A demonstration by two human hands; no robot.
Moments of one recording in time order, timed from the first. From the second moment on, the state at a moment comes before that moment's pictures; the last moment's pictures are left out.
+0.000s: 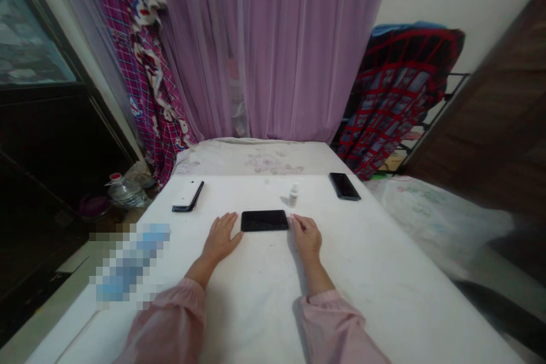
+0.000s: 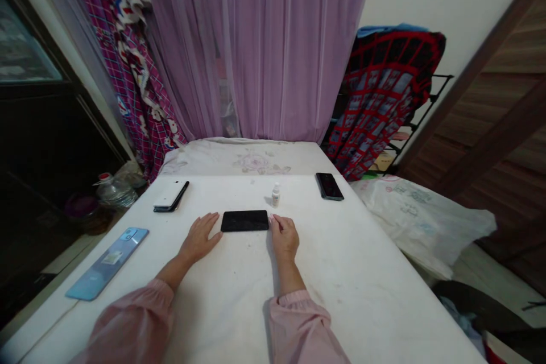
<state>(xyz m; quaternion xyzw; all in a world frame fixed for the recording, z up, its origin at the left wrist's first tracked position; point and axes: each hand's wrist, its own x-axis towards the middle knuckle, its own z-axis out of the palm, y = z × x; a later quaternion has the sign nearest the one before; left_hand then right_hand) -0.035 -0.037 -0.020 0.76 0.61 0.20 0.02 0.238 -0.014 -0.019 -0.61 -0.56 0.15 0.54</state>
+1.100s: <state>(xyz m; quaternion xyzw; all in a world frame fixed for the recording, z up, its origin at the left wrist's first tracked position) -0.037 -0.046 -0.022 0.76 0.62 0.22 0.03 0.231 -0.034 -0.011 -0.54 -0.55 0.27 0.57</state>
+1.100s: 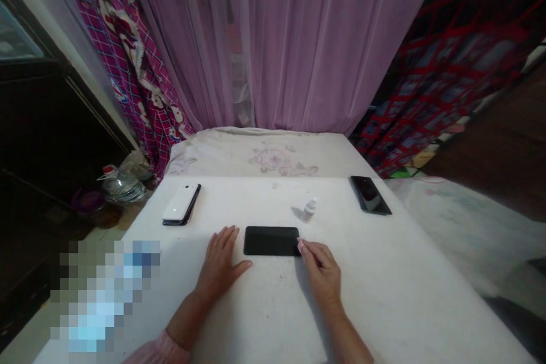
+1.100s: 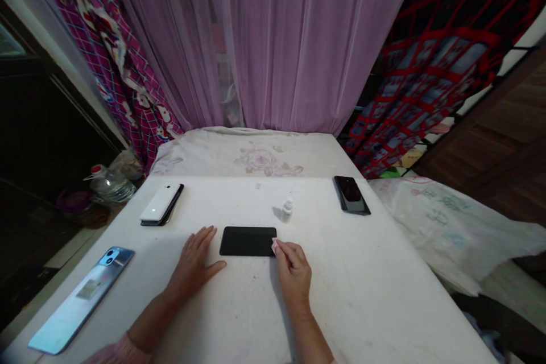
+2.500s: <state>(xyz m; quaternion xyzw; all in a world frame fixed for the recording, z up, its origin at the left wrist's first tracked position) -0.010 -0.016 0.008 0.80 0.57 0.13 0.17 0.155 -0.006 0.029 -0.50 -0.85 0.05 0.17</state>
